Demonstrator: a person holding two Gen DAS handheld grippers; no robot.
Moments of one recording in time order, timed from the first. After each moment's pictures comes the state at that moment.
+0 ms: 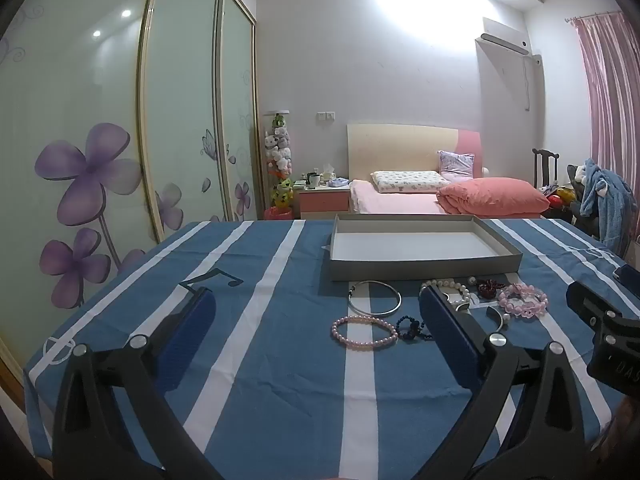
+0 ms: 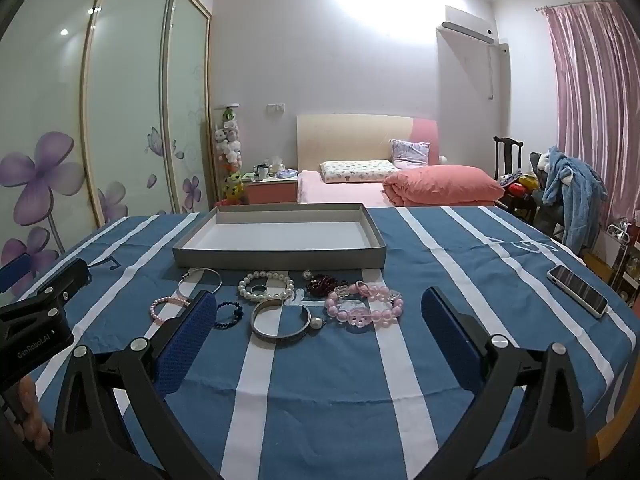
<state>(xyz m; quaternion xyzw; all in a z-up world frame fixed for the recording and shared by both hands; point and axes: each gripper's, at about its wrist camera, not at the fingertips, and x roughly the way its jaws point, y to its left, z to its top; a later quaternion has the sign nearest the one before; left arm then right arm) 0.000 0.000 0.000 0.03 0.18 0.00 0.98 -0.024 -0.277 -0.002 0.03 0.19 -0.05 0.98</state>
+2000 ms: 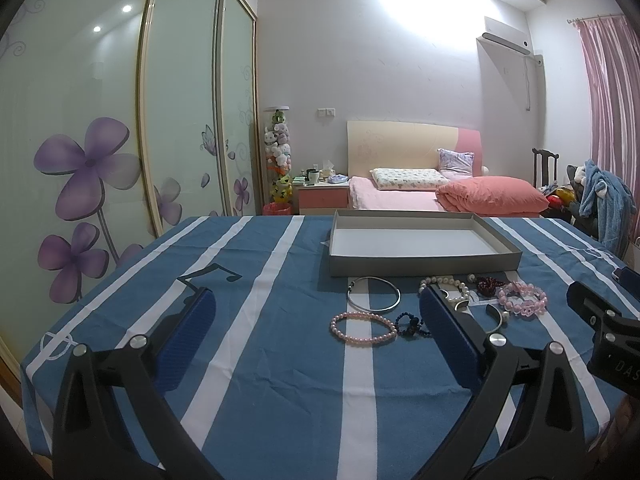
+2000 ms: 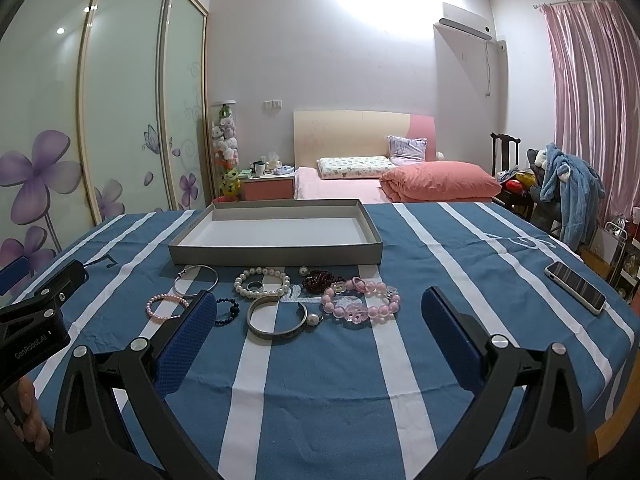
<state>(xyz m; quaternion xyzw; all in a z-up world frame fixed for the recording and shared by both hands) 0.000 0.001 -0.001 0.02 0.18 -0.01 0.98 -0.024 -0.281 -0.005 0.03 0.20 -0.05 0.98</state>
